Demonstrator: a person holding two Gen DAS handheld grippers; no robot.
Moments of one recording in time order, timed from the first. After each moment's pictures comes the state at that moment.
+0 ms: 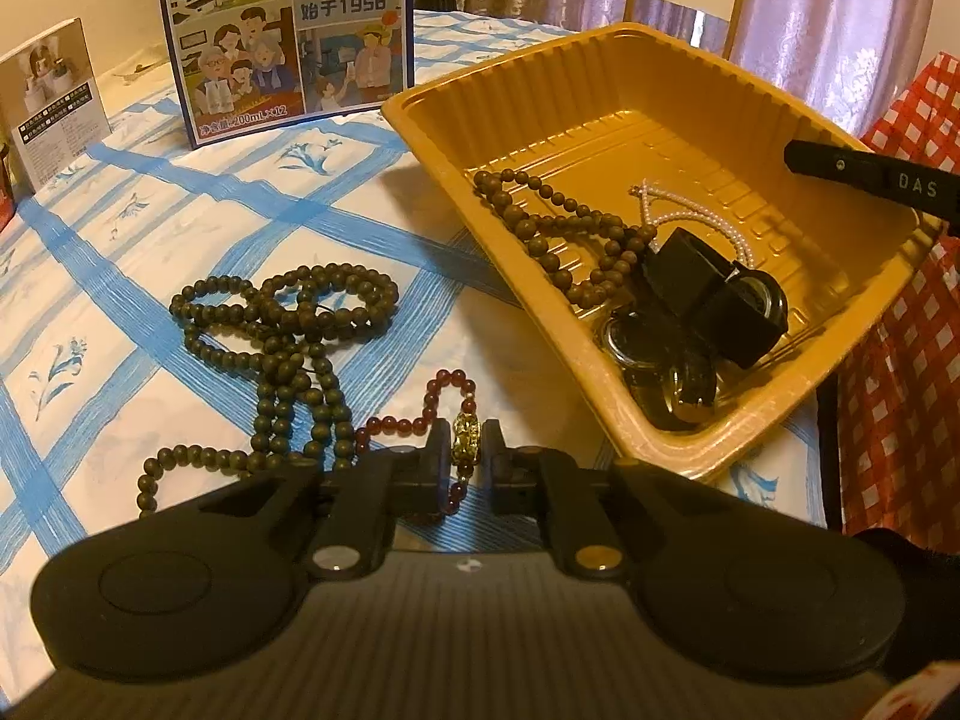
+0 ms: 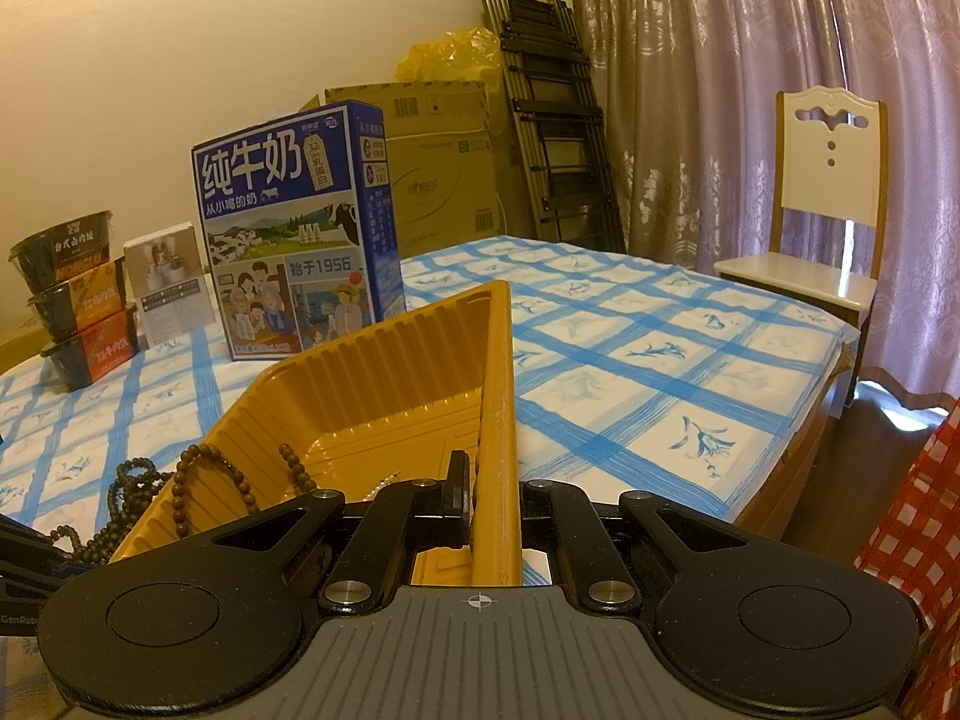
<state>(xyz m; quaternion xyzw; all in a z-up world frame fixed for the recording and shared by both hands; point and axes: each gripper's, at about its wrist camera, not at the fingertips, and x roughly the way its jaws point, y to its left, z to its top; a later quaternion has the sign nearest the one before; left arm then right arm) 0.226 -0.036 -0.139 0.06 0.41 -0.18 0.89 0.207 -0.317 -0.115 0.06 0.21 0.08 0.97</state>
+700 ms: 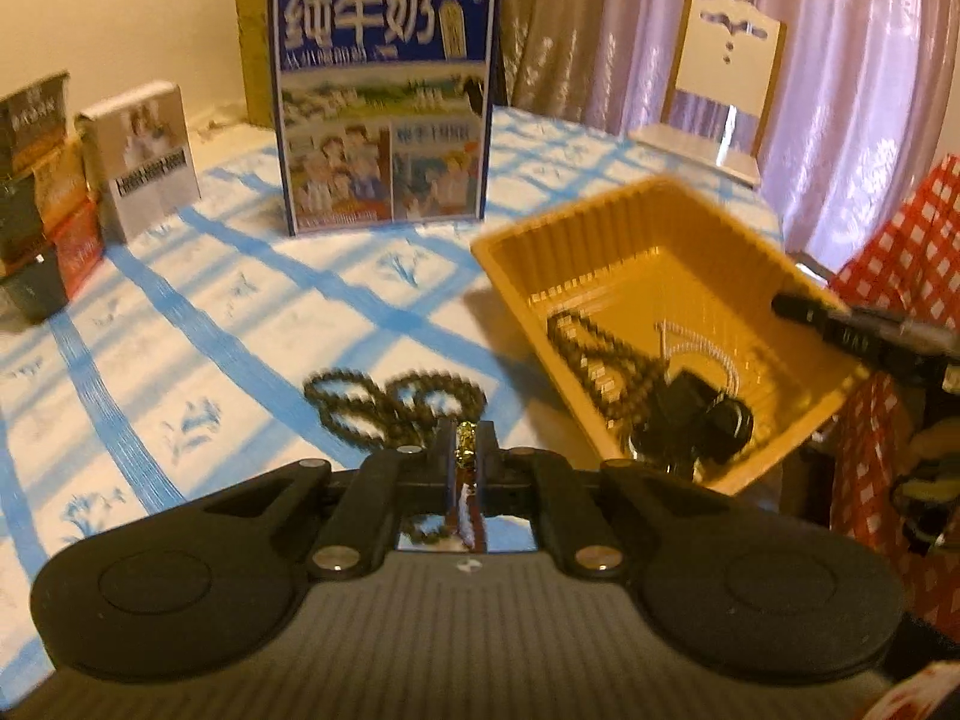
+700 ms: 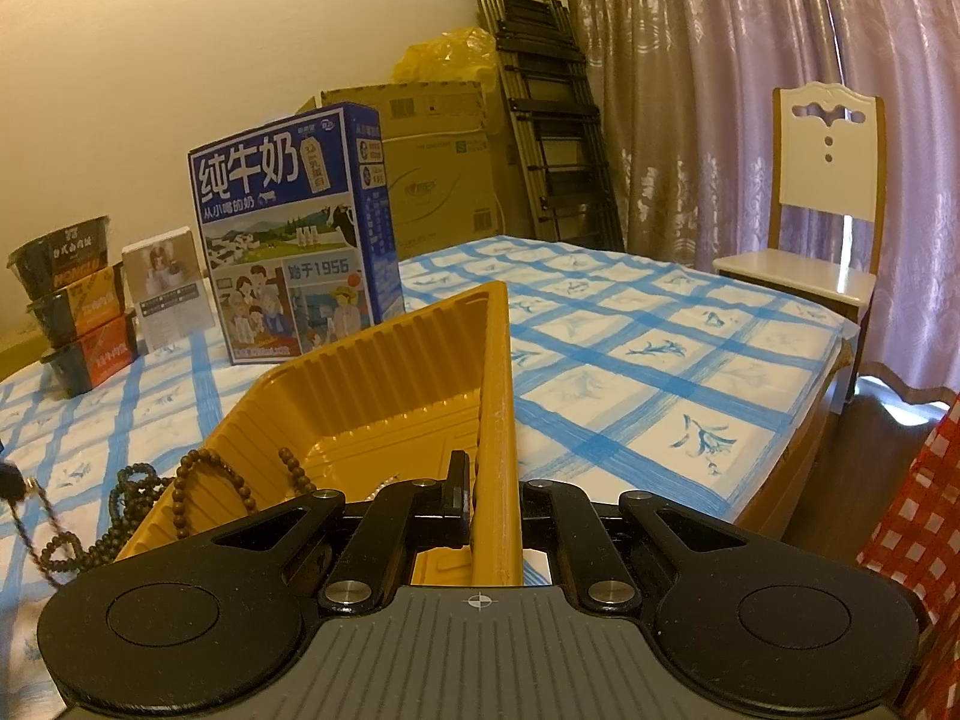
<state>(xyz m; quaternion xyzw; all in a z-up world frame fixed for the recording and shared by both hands) 0.198 0.012 -0.051 0.03 0.35 -0.15 0.93 0.207 -0.317 -0.116 0.07 0.21 0.08 0.97</state>
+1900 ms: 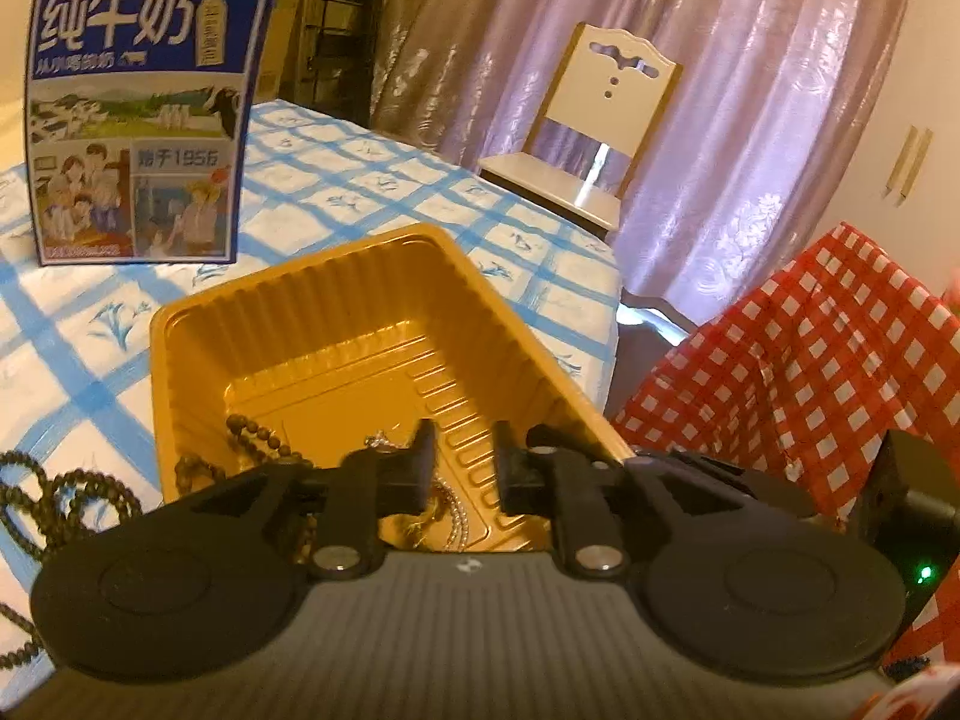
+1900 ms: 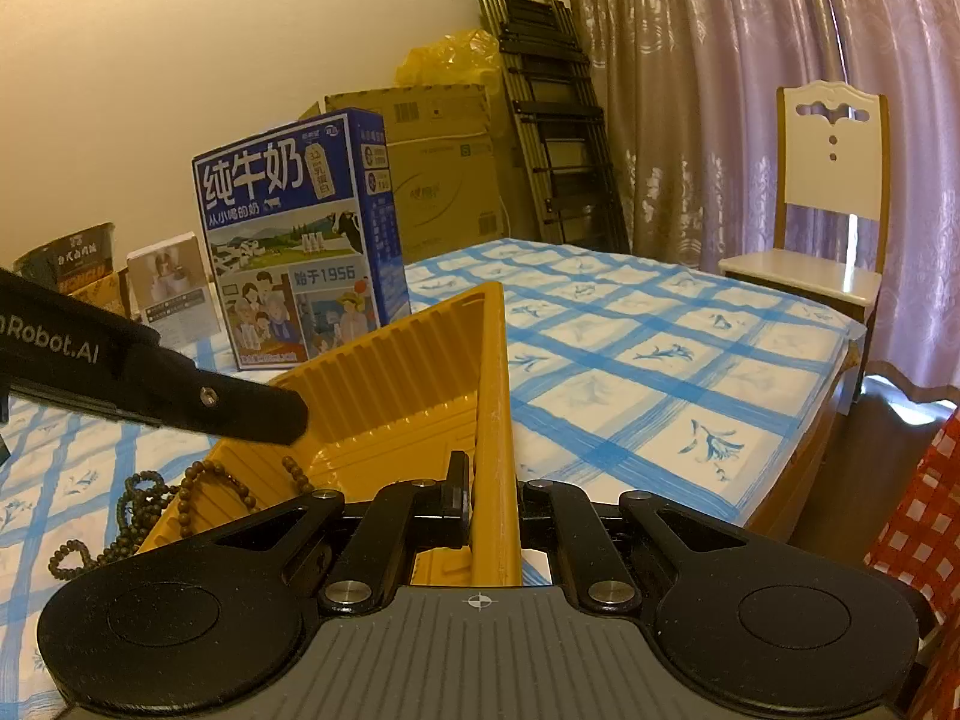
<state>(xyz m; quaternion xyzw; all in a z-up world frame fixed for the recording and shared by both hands) 0.255 -0.127 -0.048 -0.07 0.35 -0.27 0.90 0.210 -0.310 -0.112 0.07 0.21 0.09 0.97</state>
